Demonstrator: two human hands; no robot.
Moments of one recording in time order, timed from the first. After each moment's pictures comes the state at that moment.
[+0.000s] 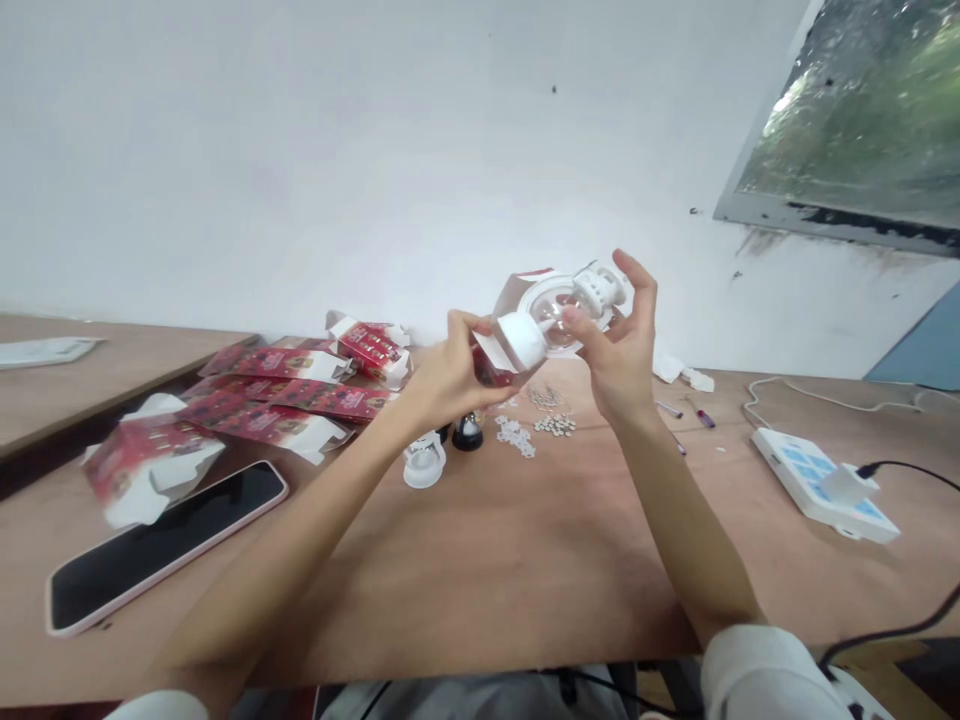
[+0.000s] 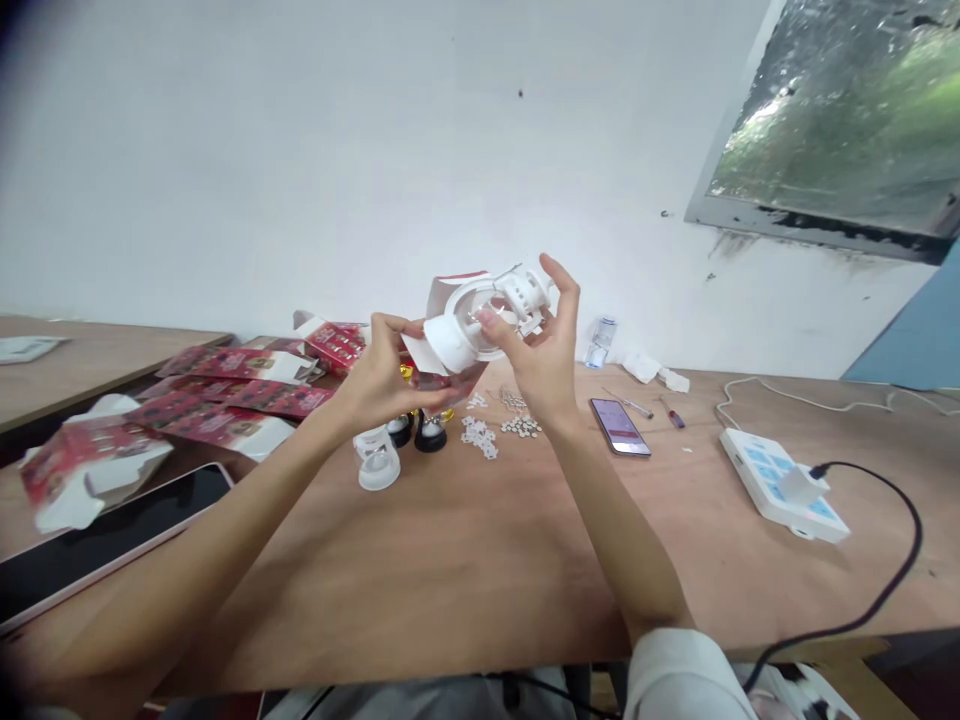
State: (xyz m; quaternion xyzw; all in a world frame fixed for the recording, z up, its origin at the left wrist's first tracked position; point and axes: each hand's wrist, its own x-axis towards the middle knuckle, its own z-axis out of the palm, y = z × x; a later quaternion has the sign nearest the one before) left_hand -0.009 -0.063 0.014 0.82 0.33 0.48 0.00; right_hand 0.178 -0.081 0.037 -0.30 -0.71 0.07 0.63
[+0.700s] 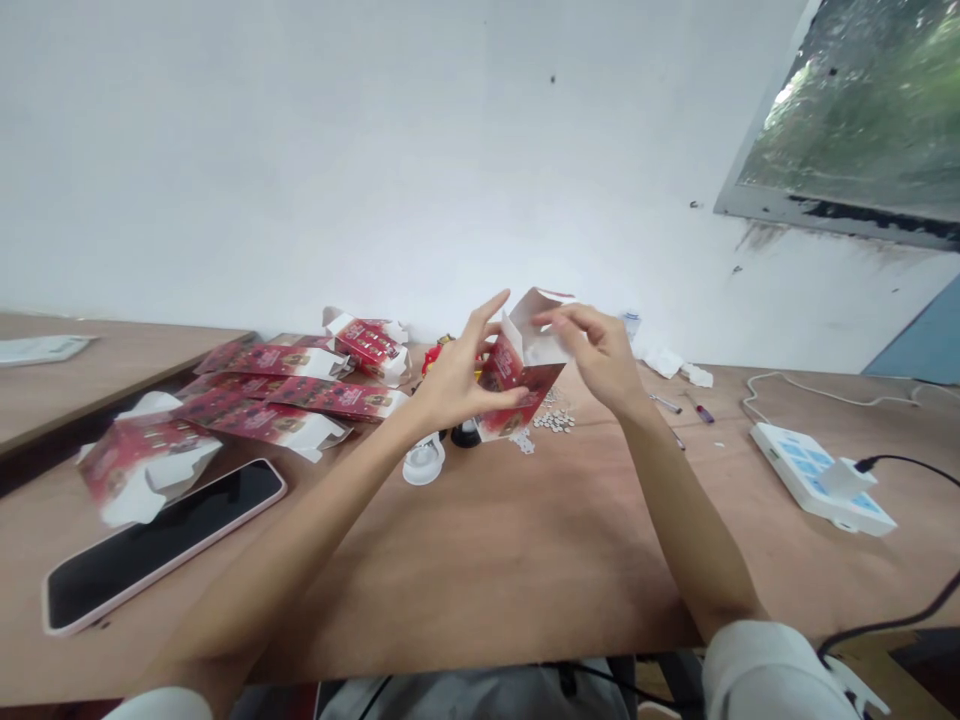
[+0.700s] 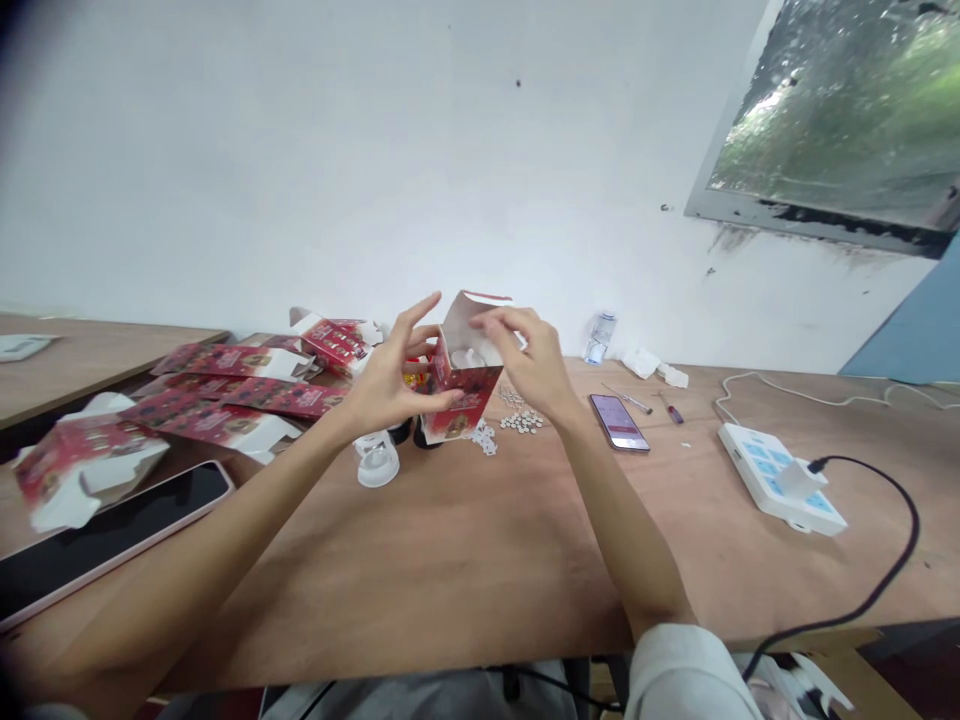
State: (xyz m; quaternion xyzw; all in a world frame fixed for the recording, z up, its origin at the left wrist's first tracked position) left_hand -0.001 -0.066 0.014 0.84 0.21 0.48 0.11; right_hand 0.188 -0.075 0.038 -0.32 -0.75 0.10 0.56
